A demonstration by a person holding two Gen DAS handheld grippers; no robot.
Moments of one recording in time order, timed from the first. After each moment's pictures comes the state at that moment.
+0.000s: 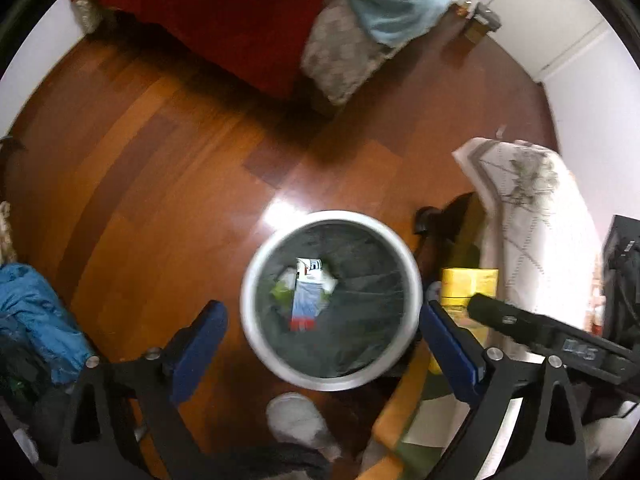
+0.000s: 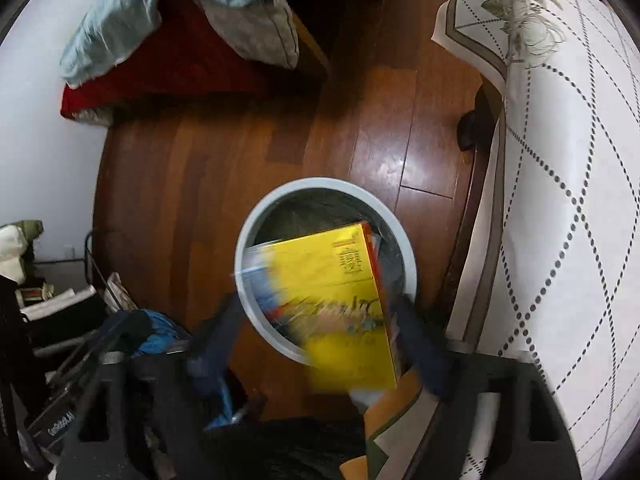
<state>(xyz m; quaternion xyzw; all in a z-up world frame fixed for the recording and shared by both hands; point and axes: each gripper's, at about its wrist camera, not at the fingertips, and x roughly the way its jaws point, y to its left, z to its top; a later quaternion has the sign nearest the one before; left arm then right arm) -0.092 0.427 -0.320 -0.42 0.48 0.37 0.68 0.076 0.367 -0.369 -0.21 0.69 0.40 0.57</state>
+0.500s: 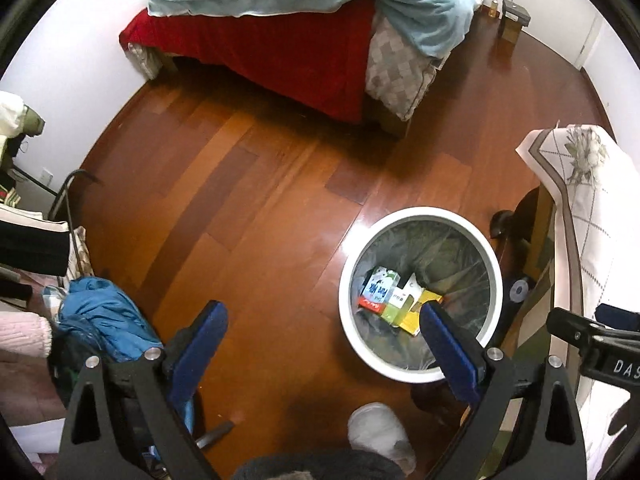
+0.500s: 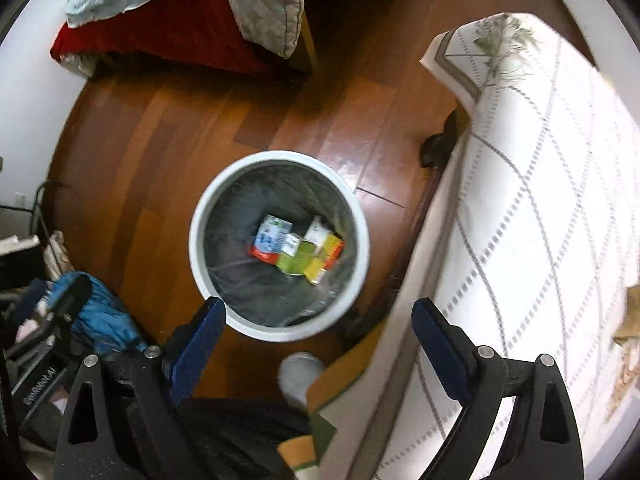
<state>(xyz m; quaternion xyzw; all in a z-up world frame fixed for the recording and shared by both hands) -0.128 0.382 -0.302 -0.29 0.50 0.48 0.66 0.033 0.329 -0.338 -0.32 0.61 0.39 0.61</state>
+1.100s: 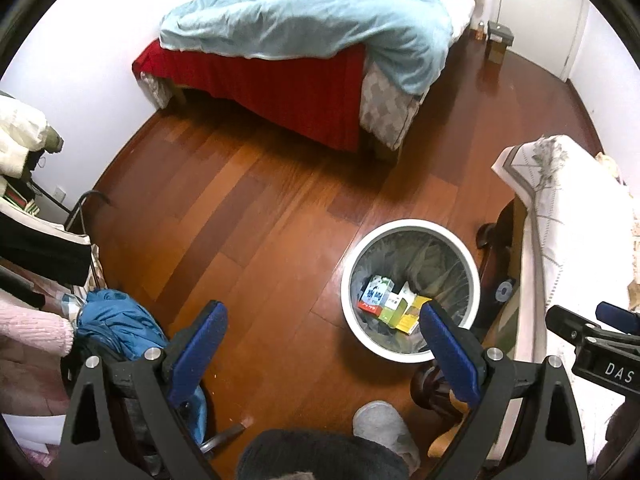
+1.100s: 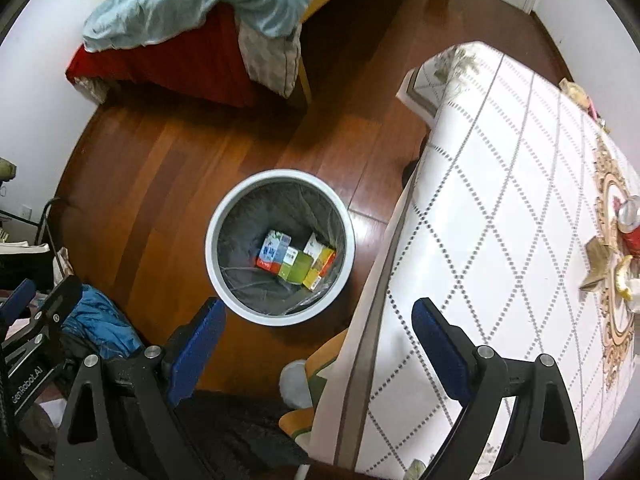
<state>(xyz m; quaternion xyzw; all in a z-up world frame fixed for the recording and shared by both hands) -0.142 0.334 -0.234 -0.26 0.47 0.49 0.69 0.014 0.265 -0.262 -0.28 0.56 0.41 0.66</state>
